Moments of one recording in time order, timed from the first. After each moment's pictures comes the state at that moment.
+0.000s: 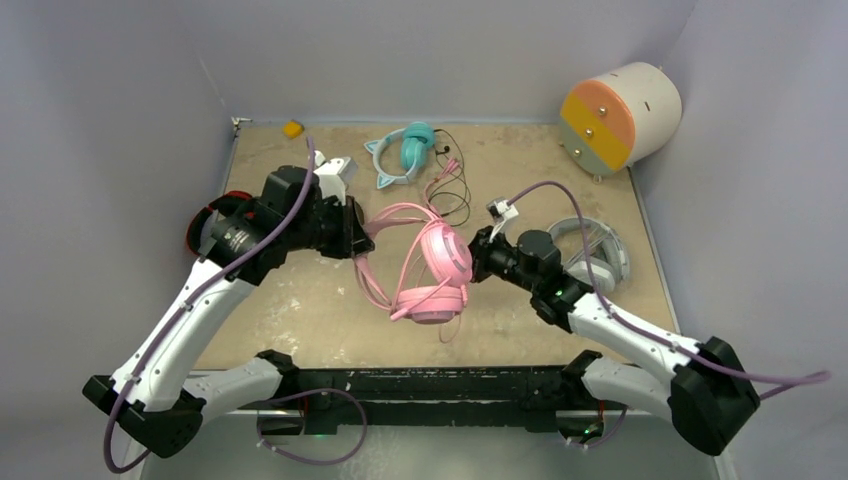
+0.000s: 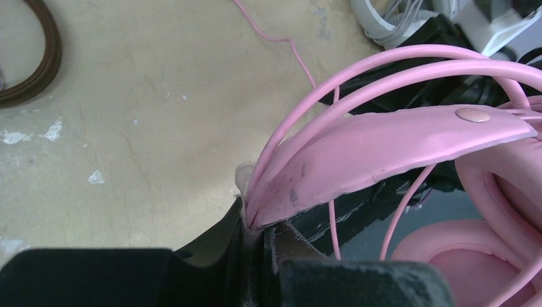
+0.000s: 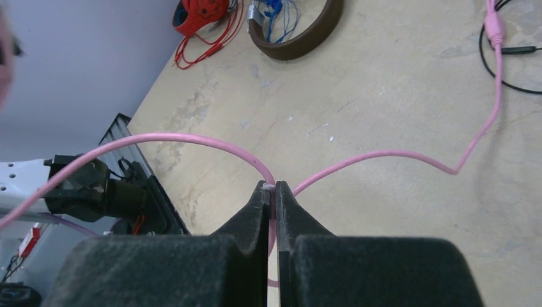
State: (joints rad) left arm -0.55 1.06 1.34 -0.95 0.22 -0.47; right arm 0.67 1.08 0.49 0.37 -0.29 0.56
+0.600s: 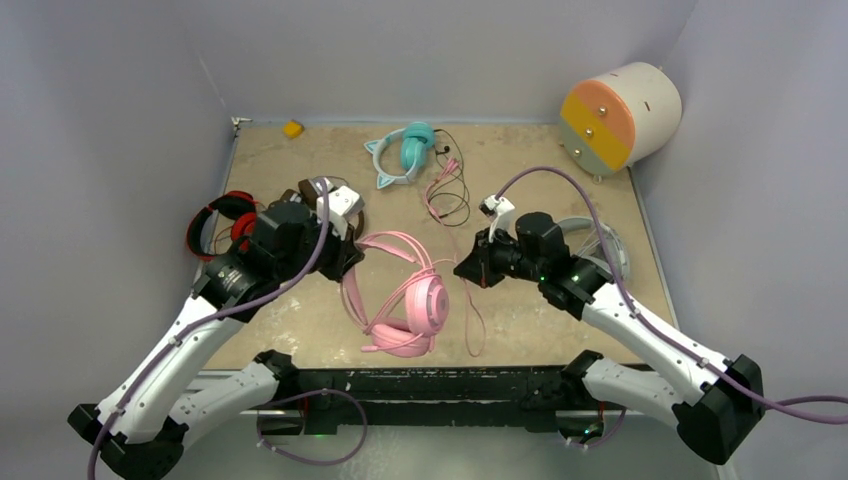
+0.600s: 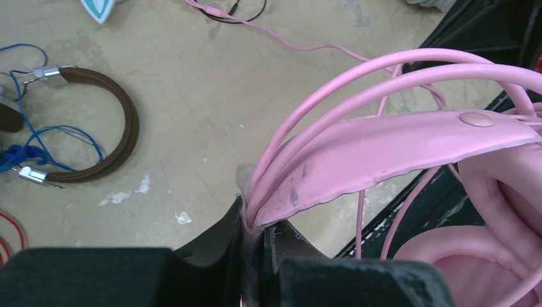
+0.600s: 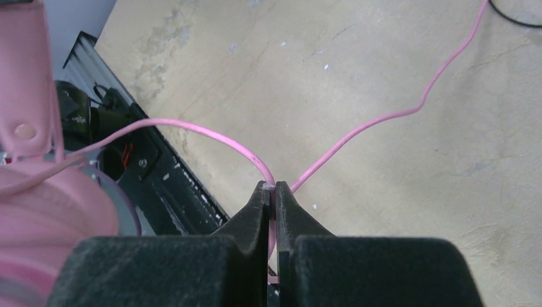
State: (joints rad) left arm -0.60 0.86 1.09 -0.77 0.17 -0.11; right arm 0.67 0.99 0.77 -0.28 -0.32 0.40
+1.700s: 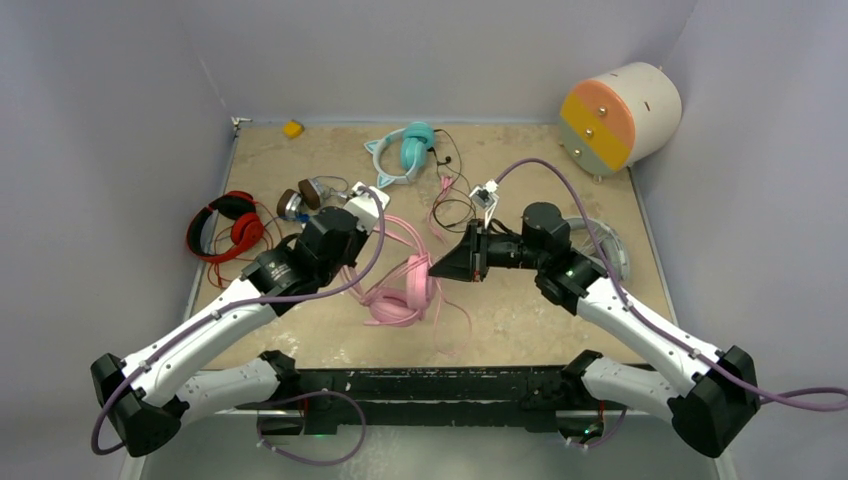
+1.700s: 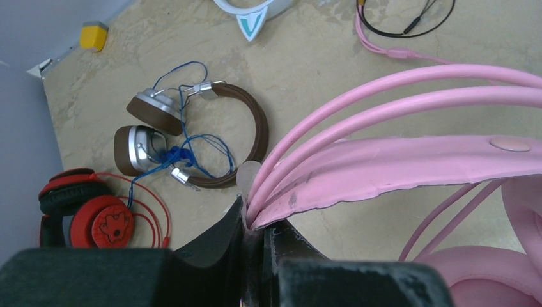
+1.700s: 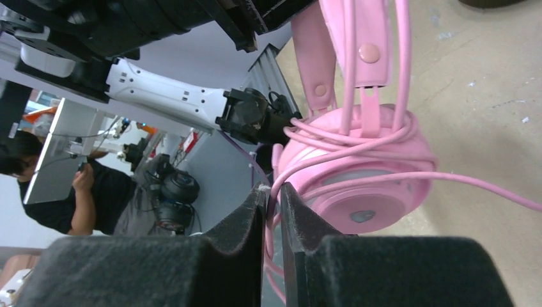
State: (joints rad) left arm -0.77 0.99 0.97 -0.54 -0.44 0.10; right arm 0.66 1.03 0.78 0.04 -0.76 0.72
